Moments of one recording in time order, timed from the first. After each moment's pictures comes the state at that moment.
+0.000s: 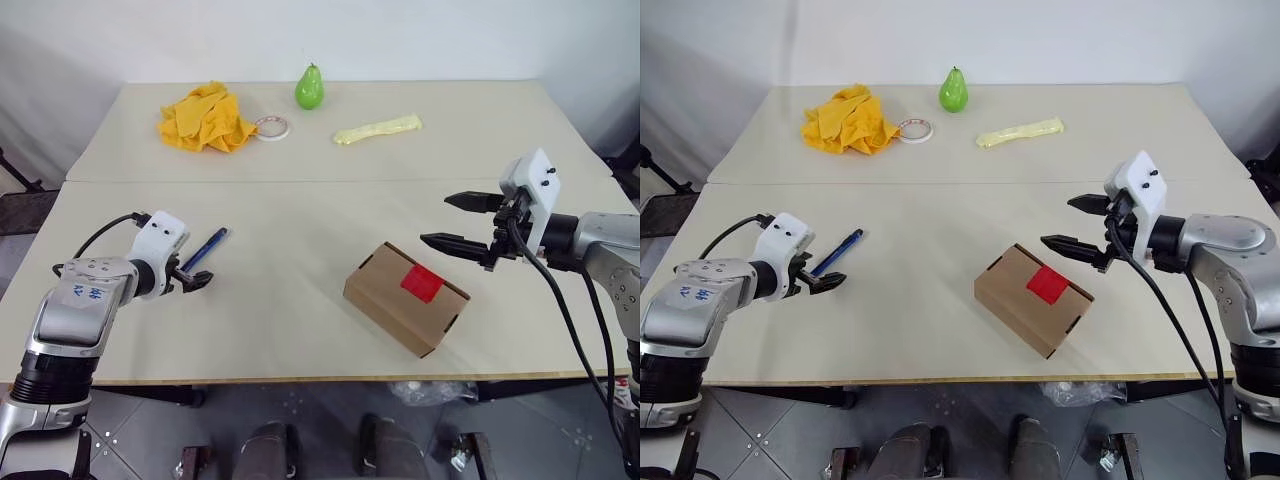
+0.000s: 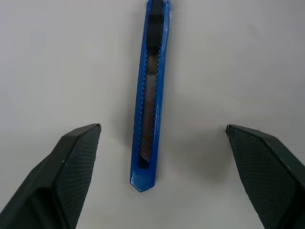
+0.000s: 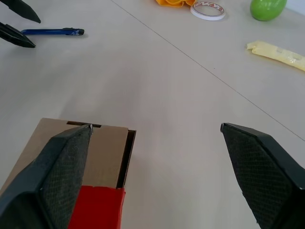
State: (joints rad) left arm -0.45 0.78 0.06 -0.10 -0.17 1.05 -0.57; right arm -0.54 -0.89 -0.13 -0.21 0.57 0.74 0.91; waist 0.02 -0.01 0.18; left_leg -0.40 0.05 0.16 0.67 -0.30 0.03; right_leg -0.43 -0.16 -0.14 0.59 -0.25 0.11
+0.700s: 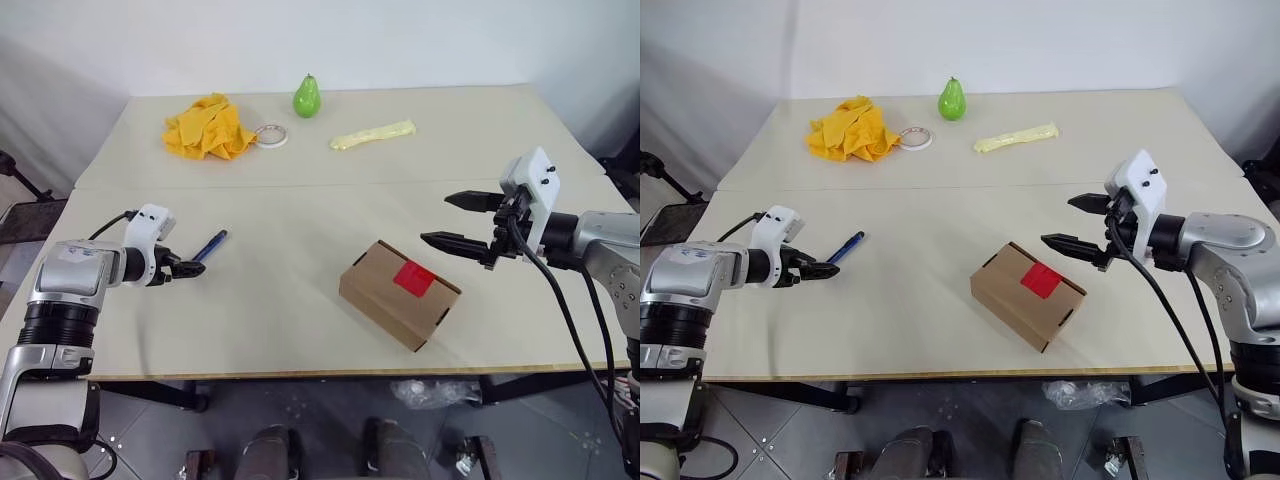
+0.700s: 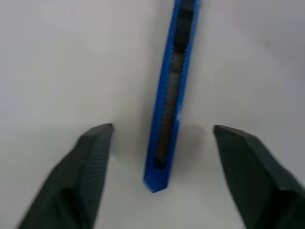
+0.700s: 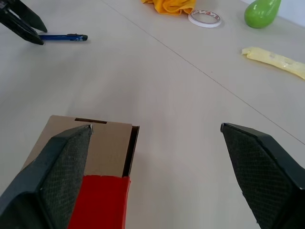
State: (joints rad) left arm -0.70 0.81 -0.04 0.41 -0.15 0.96 -0.76; right arm -0.55 -0.89 -0.12 -0.20 0.57 0.75 0.91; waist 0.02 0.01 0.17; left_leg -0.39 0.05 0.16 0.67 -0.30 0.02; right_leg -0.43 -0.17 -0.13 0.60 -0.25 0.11
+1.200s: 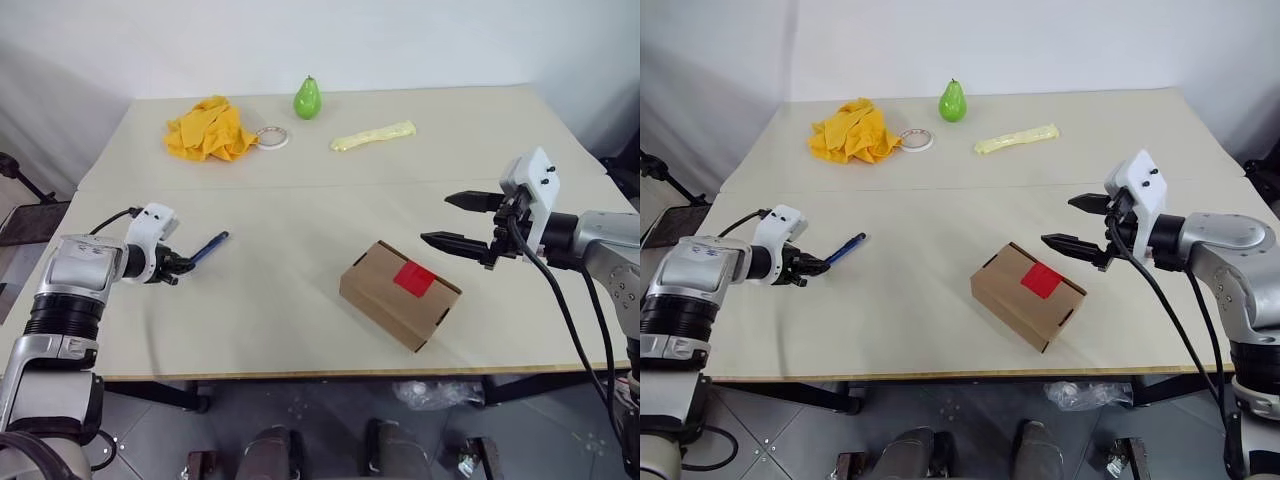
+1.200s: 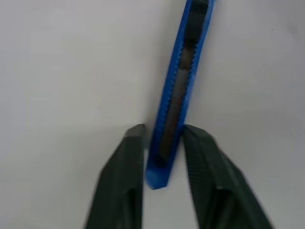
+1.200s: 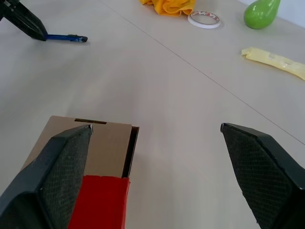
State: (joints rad) left arm -0.74 0.80 -0.09 0.49 -0.07 0.88 -0.80; right arm -0.55 -0.89 -0.12 -0.19 0.57 0.75 0.91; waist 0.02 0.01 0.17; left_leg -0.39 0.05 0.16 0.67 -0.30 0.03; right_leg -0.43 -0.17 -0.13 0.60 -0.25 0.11
